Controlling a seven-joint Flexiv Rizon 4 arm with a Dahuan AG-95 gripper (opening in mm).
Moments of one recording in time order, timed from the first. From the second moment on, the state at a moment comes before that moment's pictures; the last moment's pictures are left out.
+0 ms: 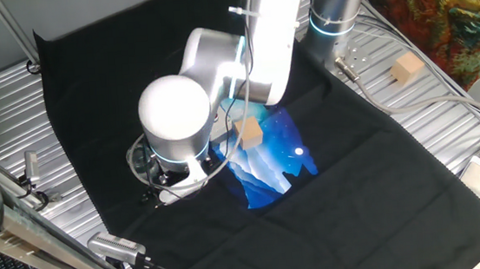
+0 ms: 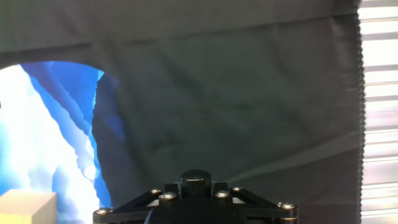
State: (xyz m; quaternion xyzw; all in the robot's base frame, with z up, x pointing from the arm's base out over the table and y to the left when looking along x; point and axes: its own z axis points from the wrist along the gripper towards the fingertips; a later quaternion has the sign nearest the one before) arm 0.571 0.184 0.116 0.69 -0.72 0.07 0.05
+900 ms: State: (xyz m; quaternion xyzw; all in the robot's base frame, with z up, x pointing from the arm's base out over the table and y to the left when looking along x) arm 0.573 0.179 0.116 0.68 -0.74 0.05 0.03
